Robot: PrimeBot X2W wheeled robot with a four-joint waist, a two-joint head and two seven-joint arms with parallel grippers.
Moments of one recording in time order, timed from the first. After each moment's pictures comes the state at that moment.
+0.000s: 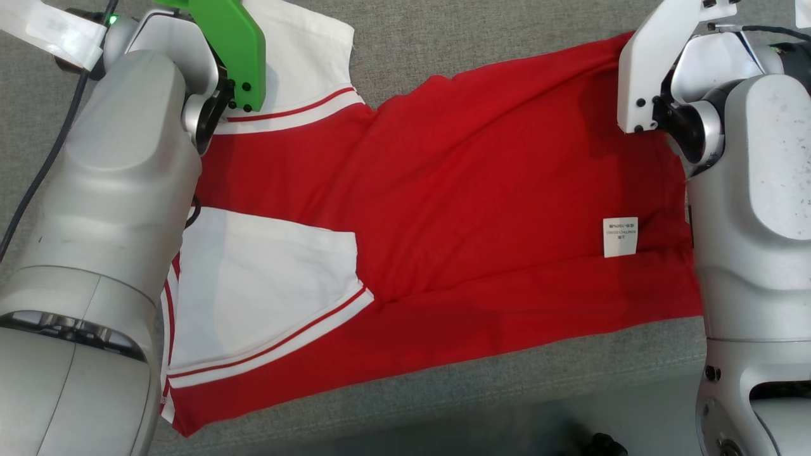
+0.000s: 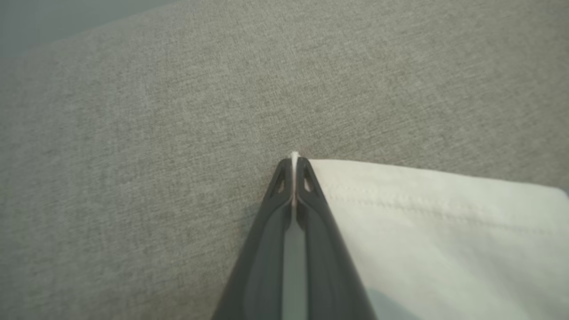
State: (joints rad) left arm -1.28 0.12 -0.58 1.16 -0.49 -0.08 0.18; right arm -0.92 -0.05 -0.07 0.37 -0.05 0.13 0.87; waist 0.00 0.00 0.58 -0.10
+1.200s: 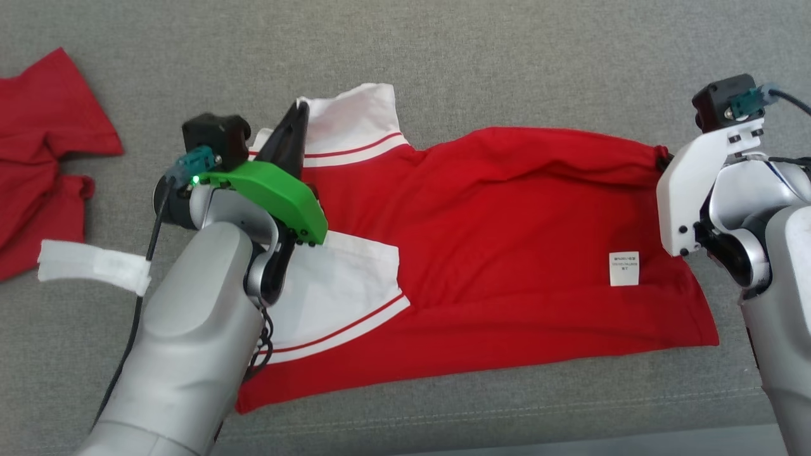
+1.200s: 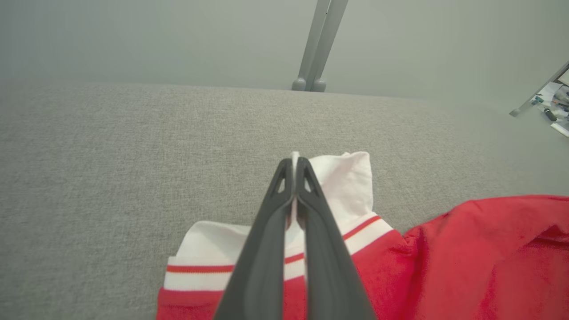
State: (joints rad) left arm -0.84 0.11 -0.52 0.78 -0.64 -0.06 -0.17; right arm -0.57 -0.26 0.05 0.12 0.18 0.13 0.84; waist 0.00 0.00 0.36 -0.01
